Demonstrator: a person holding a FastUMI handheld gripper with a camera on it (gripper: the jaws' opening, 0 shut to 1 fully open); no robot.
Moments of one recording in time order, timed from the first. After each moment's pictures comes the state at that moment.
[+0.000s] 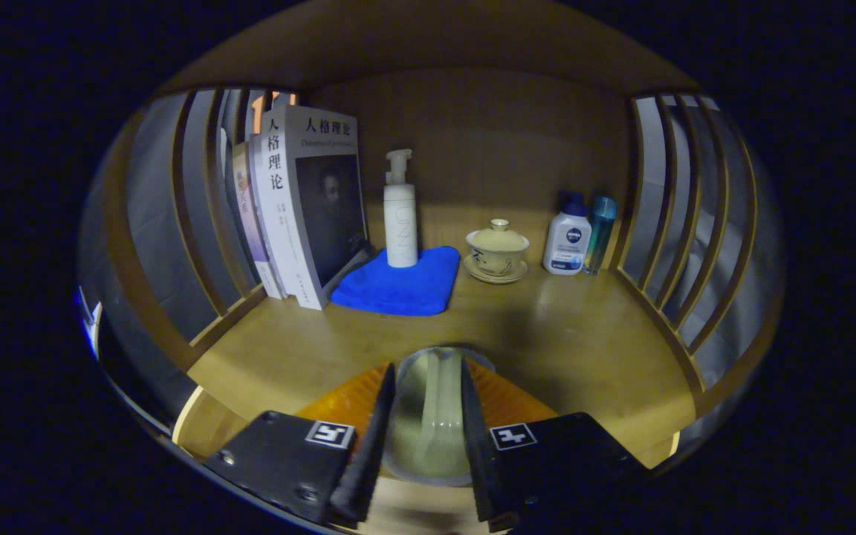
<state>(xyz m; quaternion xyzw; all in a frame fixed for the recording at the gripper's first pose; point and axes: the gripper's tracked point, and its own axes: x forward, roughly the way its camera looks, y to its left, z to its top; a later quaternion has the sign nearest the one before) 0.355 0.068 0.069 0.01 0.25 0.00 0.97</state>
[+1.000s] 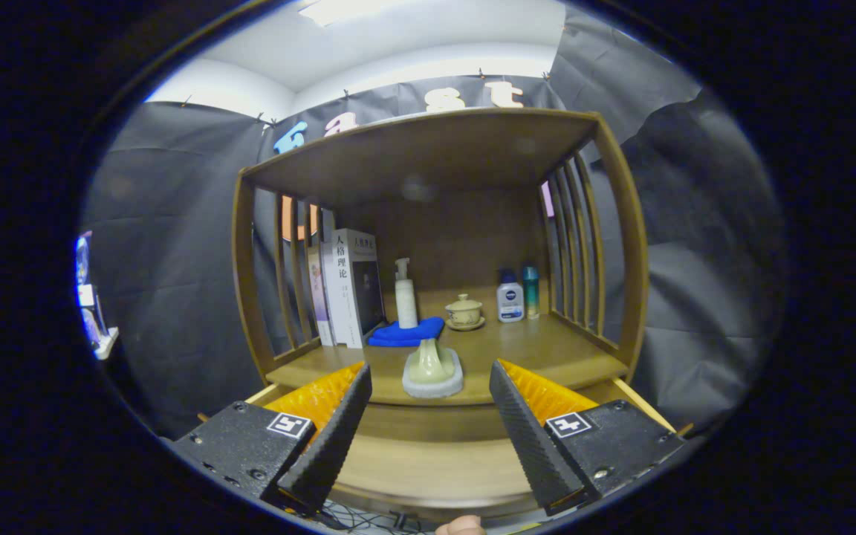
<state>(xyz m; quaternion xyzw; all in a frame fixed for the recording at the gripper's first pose) 0.147 0.056 0.099 0.04 0.02 -0.01 1.00</state>
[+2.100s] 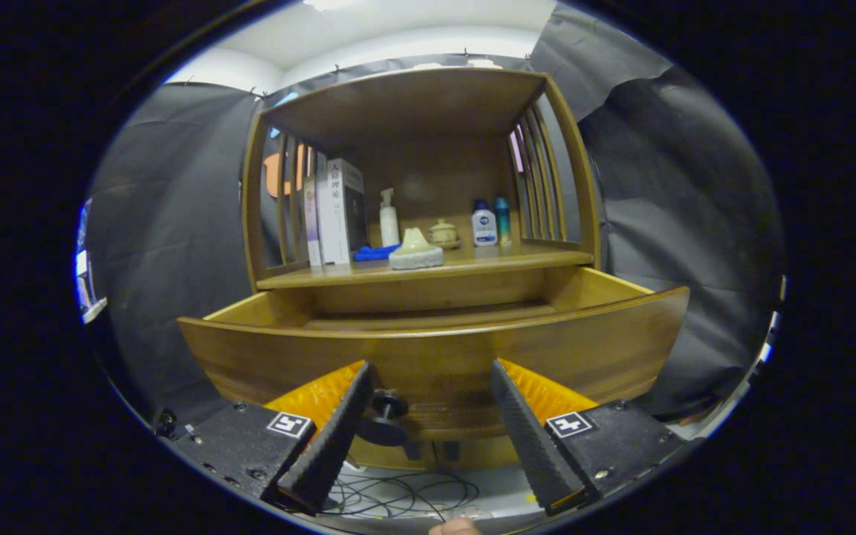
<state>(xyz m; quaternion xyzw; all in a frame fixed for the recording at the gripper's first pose) 0.092 0.060 -0.039 0.06 0.08 -0.07 0.99</state>
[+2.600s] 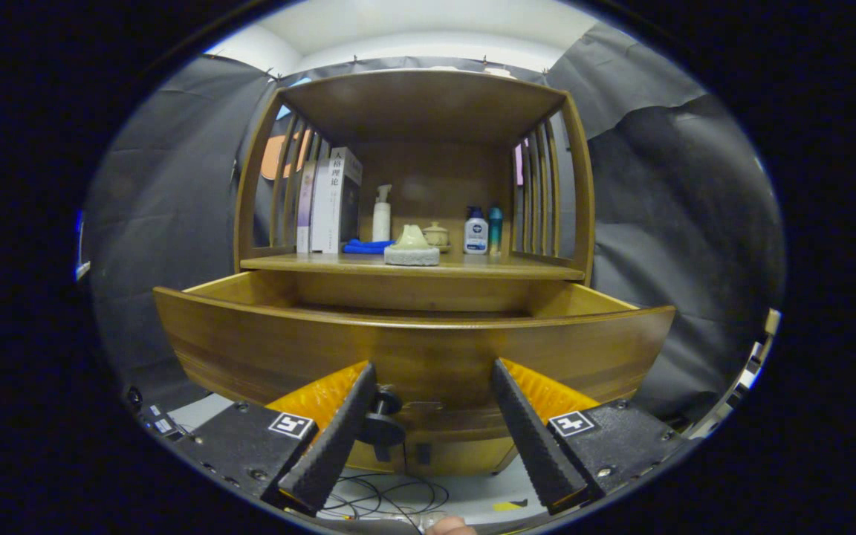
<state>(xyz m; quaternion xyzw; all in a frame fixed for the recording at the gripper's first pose) 0.104 0.061 -0.044 0.00 0.08 -0.09 0.99</state>
